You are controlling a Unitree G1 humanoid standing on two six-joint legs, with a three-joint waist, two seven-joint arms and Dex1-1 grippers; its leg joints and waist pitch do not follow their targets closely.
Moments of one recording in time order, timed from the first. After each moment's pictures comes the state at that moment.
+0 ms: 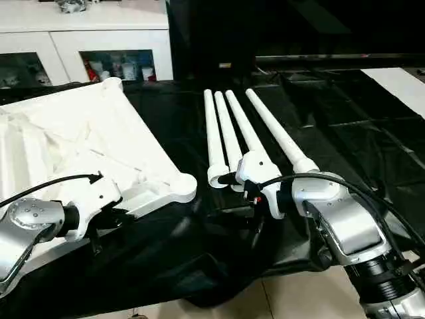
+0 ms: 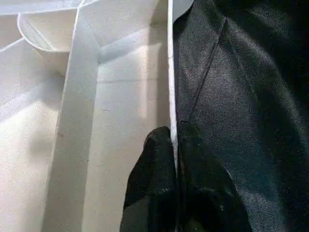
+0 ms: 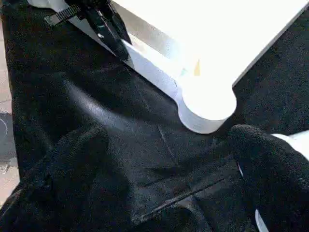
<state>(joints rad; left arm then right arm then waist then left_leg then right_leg) -0.23 0.67 -0.24 -0.09 -0.02 0.56 -0.90 -0.39 -0.63 0.24 -0.10 0.26 0.49 1.08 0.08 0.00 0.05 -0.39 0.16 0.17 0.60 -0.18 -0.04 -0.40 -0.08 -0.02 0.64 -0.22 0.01</state>
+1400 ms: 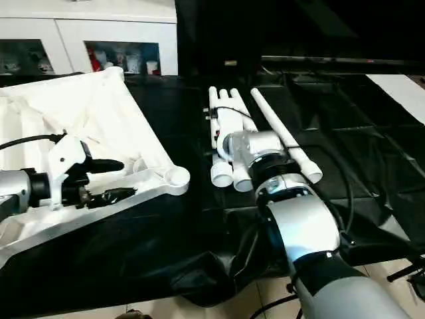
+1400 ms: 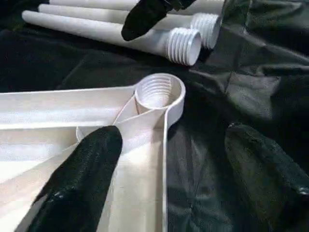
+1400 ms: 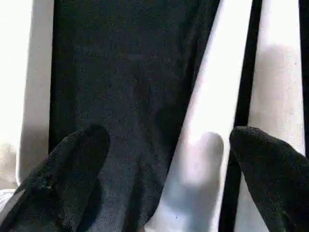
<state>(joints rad) -0.29 0.74 -0.03 -0.19 -0.26 0.56 -1.00 -1.17 -0.08 -0.03 1.22 0.16 0.56 0.22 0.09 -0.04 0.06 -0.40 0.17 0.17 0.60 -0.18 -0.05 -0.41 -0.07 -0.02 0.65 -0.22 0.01</state>
